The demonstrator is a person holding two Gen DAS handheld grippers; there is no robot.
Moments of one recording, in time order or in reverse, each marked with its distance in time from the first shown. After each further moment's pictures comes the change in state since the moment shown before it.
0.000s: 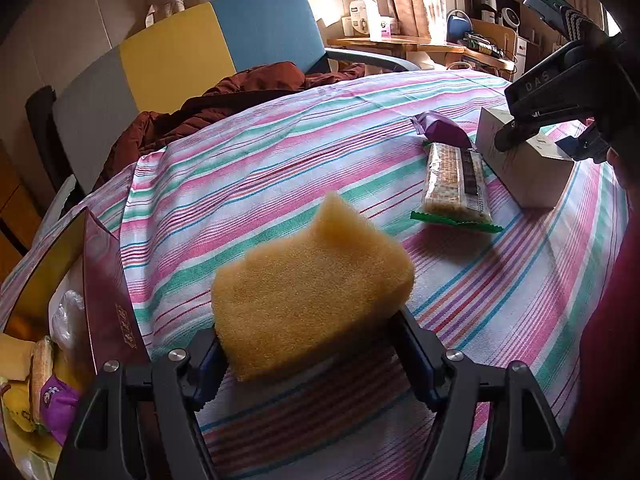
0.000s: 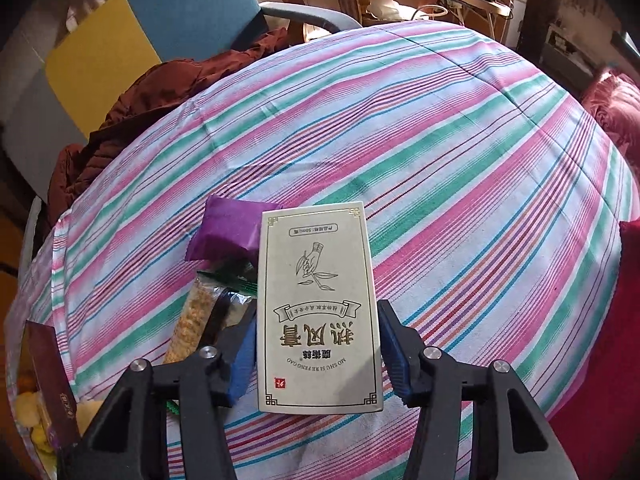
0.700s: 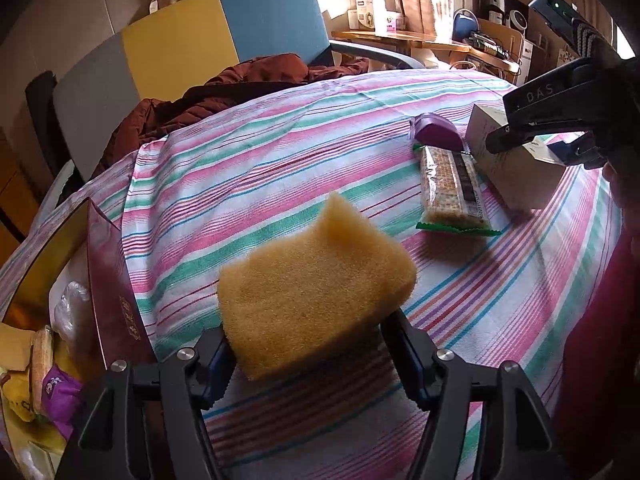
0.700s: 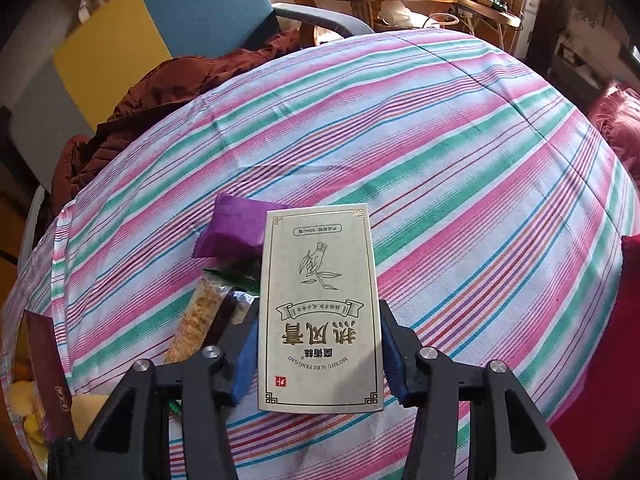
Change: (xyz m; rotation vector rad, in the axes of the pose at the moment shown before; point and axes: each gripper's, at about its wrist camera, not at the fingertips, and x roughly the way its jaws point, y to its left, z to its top) left arm -0.012 0.004 0.007 -0.049 0.041 -0.027; right arm -0.005 0.013 -0.002 -0.071 -0.021 0.023
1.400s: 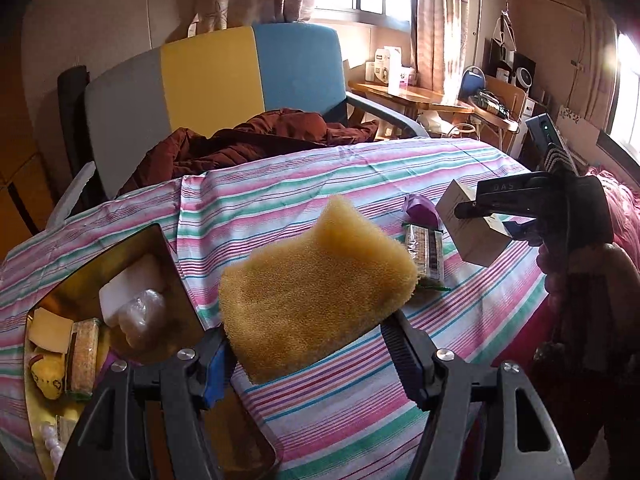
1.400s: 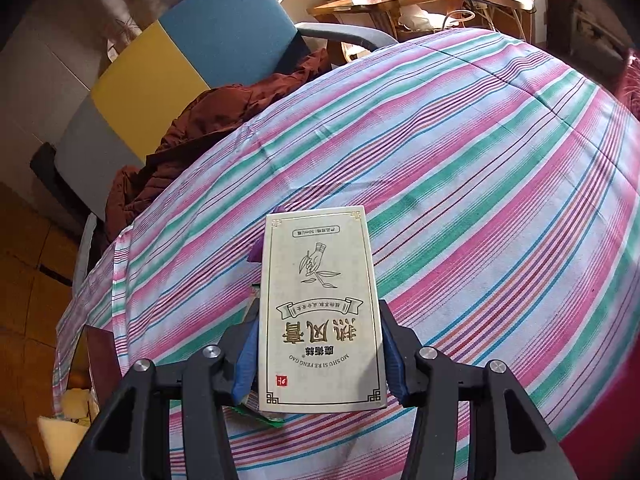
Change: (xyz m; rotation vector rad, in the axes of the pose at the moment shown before) left arm -0.095 0.031 0.006 -0.112 -0.138 -0.032; right arm -0.020 -0.008 -0.003 0.093 -0.049 0.214
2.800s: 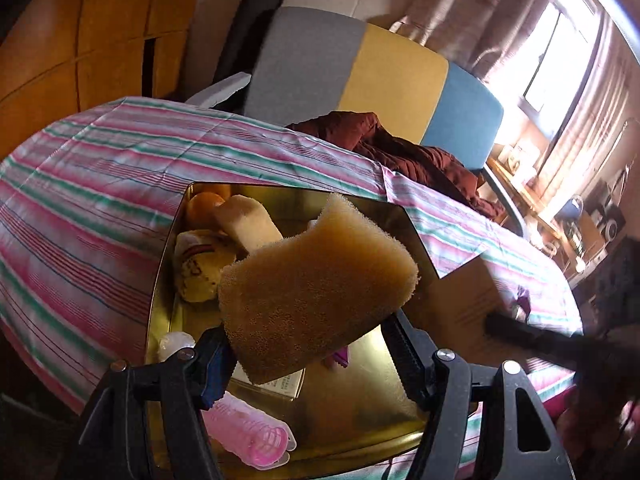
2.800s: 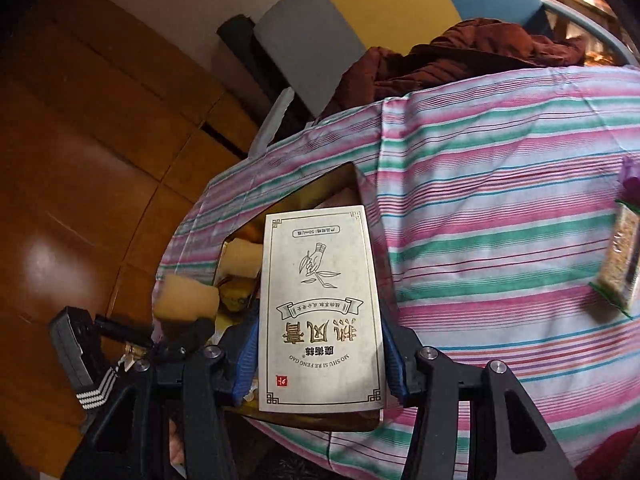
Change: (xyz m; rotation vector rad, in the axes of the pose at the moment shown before) left arm -0.075 0.225 -0.073 -0.596 -0.013 0.126; right arm -0.025 0.235 -0.153 -0.468 0.263 0.532
